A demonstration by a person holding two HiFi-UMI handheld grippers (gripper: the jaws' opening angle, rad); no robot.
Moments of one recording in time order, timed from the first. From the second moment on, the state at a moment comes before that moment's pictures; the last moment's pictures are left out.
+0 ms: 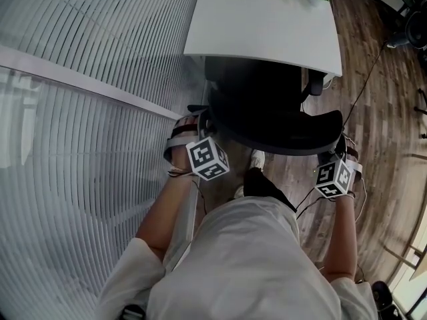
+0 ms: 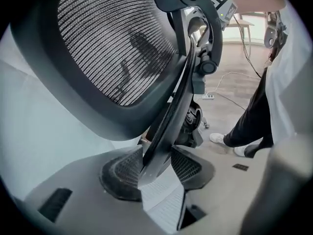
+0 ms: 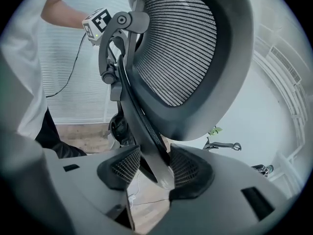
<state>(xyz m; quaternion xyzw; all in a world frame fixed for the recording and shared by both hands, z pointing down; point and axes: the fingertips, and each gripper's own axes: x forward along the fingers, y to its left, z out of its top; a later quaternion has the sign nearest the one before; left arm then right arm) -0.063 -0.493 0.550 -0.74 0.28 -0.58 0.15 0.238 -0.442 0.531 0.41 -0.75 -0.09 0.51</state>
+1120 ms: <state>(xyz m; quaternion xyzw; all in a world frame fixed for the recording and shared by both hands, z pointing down) -0.049 -0.592 0.551 -0.73 0.31 -0.60 0.13 0.256 -0.550 0.531 0.40 -0.75 -0.11 0.51</state>
